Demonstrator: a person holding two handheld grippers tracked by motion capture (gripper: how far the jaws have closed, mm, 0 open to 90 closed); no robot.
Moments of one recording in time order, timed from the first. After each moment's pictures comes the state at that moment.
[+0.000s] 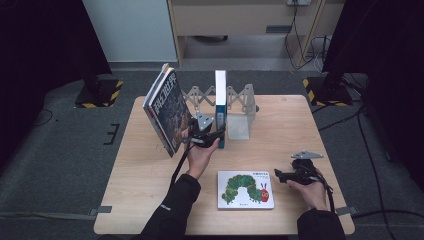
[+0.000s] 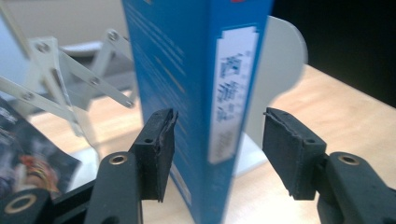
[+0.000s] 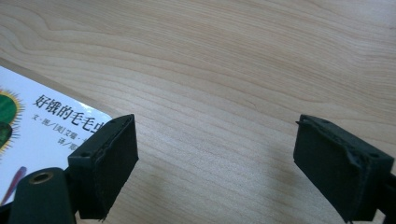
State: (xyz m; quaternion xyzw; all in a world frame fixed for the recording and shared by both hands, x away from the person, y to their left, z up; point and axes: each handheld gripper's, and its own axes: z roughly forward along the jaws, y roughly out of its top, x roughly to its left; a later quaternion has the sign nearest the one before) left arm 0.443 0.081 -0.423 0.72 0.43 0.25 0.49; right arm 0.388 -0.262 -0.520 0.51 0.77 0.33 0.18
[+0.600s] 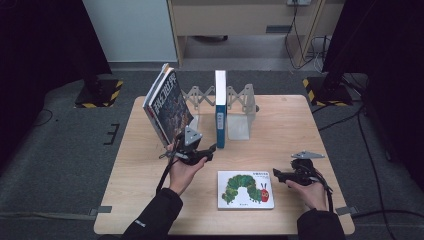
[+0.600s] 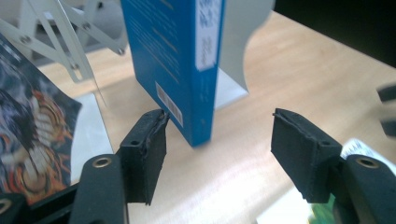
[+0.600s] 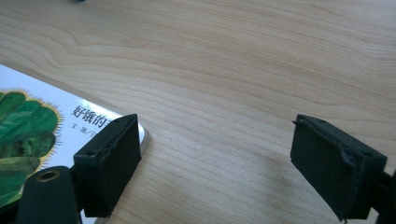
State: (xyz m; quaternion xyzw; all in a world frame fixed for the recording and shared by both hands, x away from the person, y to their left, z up) left arm 0.389 0.118 -0.427 0.77 0.41 0.21 0.44; right arm 0.382 -0.257 -0.511 0.51 0.76 0.35 0.16
